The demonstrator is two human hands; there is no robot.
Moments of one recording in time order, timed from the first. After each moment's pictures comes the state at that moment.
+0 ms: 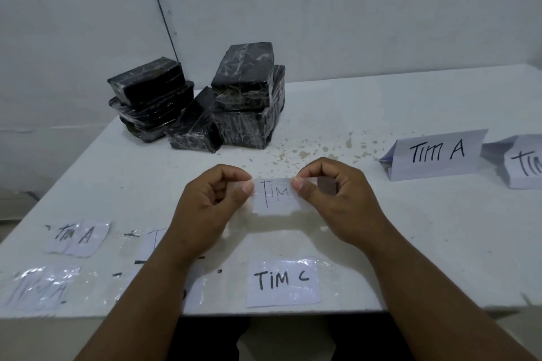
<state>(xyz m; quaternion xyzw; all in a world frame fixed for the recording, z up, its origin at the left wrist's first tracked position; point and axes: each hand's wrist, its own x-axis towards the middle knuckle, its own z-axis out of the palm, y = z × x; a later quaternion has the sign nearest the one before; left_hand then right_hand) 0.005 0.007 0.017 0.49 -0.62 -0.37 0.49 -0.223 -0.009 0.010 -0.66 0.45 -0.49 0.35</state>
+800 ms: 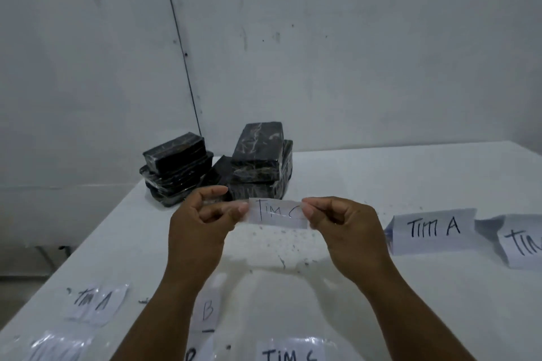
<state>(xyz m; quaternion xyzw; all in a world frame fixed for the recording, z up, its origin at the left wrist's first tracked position) 0.003 -0.008 0.085 0.56 -0.49 -0.29 0.60 -0.214 -0.022 0.065 -0.58 0.47 -0.57 0.35</state>
